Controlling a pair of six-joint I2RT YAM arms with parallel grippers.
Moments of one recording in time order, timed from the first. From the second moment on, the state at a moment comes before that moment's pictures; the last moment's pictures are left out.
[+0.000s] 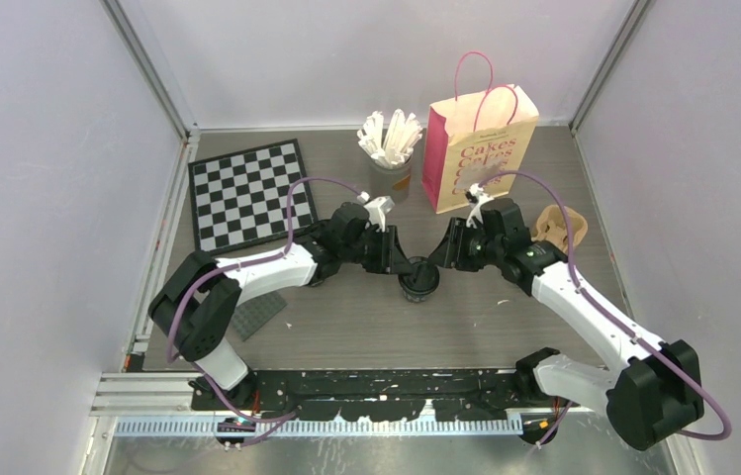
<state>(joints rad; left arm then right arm) -0.77 1.62 0.92 0.11 0.38 -0.65 0.41 1.09 0.77 -0.41 -0.27 0.54</state>
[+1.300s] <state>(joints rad) -0.80 1.56 0.87 0.10 0.38 -0.73 0.40 1.07 0.54 -0.15 -0.33 0.65</state>
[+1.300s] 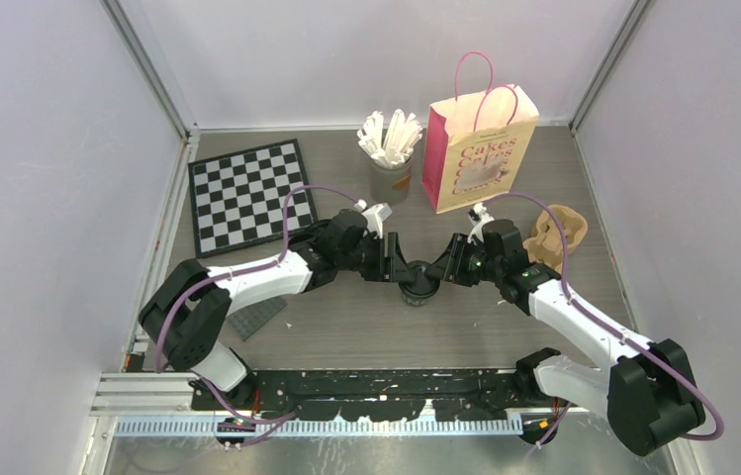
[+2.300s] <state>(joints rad) -0.76 1.54 0.77 0.21 0.47 -0.82 0.40 1.05 0.53 -0.15 -0.33 0.65</state>
